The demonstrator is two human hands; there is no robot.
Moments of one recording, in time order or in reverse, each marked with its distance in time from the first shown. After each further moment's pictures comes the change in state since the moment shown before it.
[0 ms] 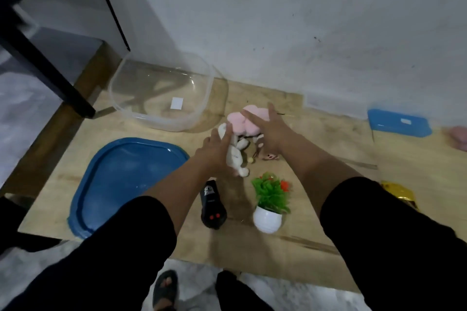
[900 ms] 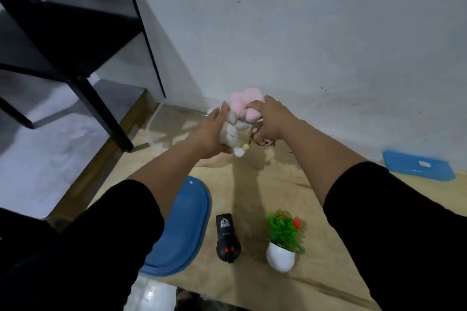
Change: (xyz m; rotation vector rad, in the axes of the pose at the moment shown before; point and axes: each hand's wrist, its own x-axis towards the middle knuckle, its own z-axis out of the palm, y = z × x) left_hand -0.011 -0.011 -0.128 -0.084 0.378 0.111; right_hand -0.013 -0.084 -0.106 -0.093 0.238 -0.271
